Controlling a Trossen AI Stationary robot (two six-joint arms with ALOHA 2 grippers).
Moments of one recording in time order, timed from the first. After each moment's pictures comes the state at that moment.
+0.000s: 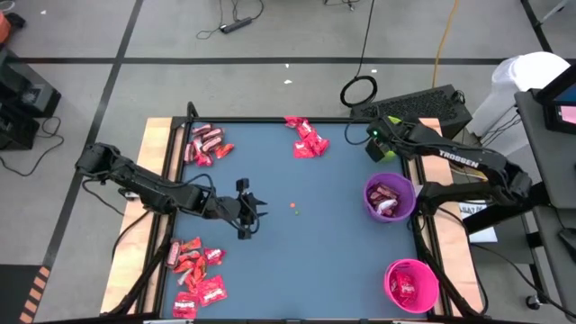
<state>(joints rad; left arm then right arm) -0.28 1.33 0.65 0.04 -0.38 -0.04 -0.62 1.12 0.83 -0.87 0.63 0.20</state>
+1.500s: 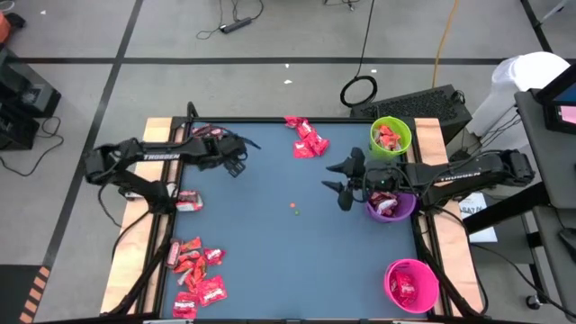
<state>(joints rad) 0.44 1.40 0.77 -0.58 -0.47 -0.25 0.02 1.07 0.63 0.05 0.29 0.21</state>
